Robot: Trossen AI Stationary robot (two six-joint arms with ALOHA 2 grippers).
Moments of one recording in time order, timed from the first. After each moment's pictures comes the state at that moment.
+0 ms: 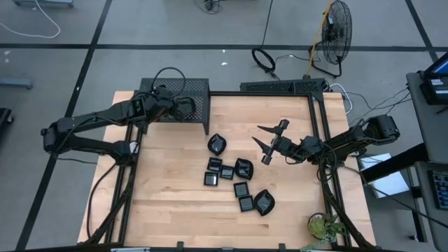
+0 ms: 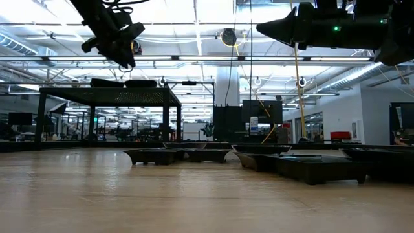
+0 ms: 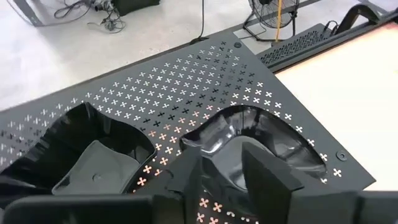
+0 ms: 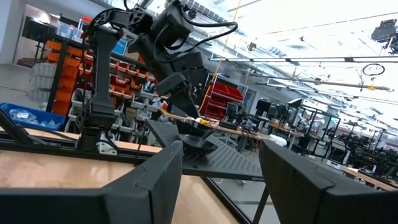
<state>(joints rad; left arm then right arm) 0.35 1.05 0.96 -0.66 -0.55 -0.48 0.13 1.34 0.29 1.38 0.50 -0.45</state>
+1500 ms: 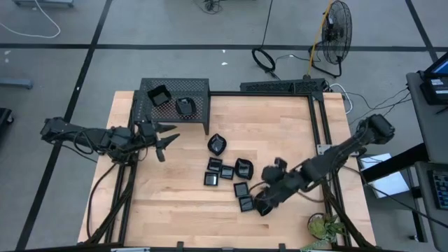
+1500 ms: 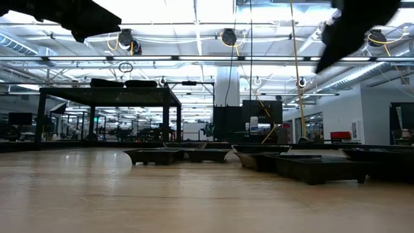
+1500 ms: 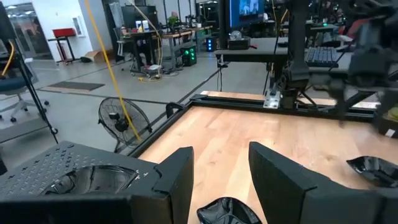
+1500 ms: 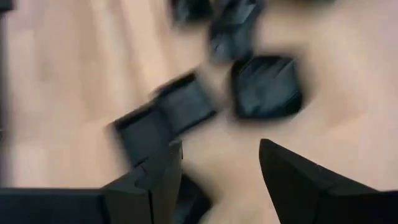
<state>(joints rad) -0.22 0.52 0.42 0.03 -0.58 0.01 0.54 1.41 0.99 -0.62 0.36 0.81</state>
